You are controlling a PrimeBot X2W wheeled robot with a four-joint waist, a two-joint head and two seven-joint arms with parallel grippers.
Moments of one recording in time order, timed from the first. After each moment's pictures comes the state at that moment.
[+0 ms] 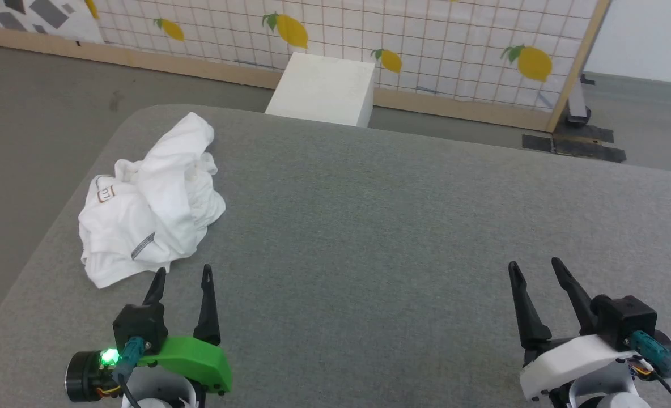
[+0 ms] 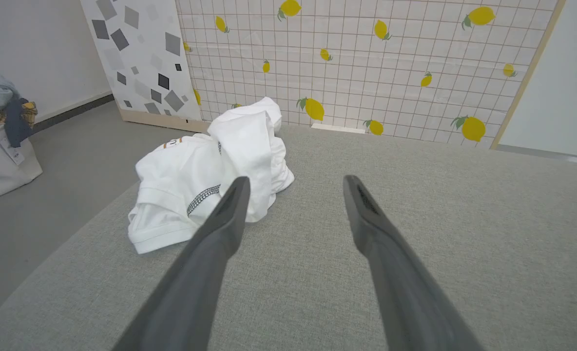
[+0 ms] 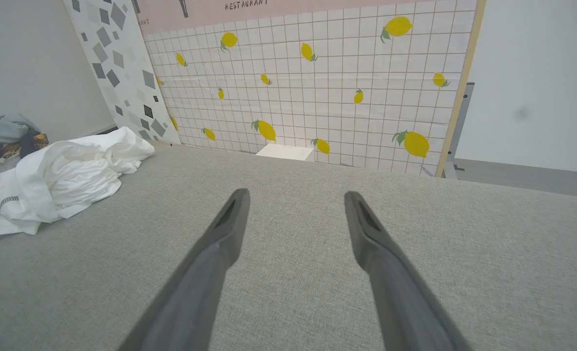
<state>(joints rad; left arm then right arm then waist) 0.00 0.06 -0.02 0.07 -0.08 0.03 -0.11 0.02 -0.05 0.01 0.08 0.14 0.13 -0.11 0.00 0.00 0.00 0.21</state>
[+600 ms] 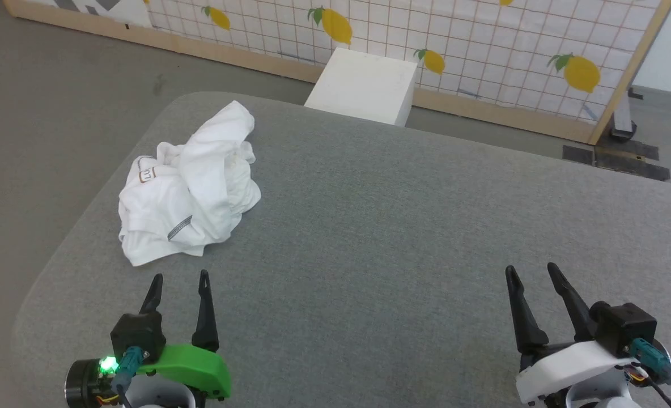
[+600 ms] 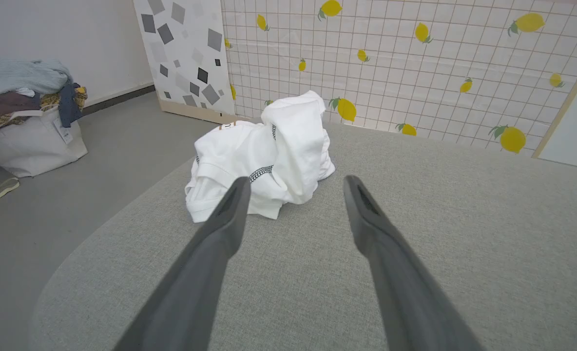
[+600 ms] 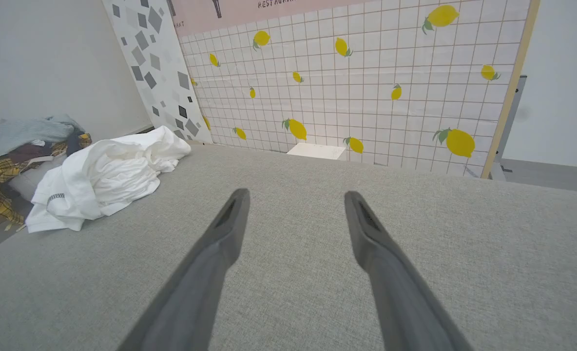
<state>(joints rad) 0.02 0.06 -0.02 0.08 -0.09 0.04 -0.15 0.02 -0.05 0.02 0.11 0.19 0.13 -0.15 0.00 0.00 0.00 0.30</state>
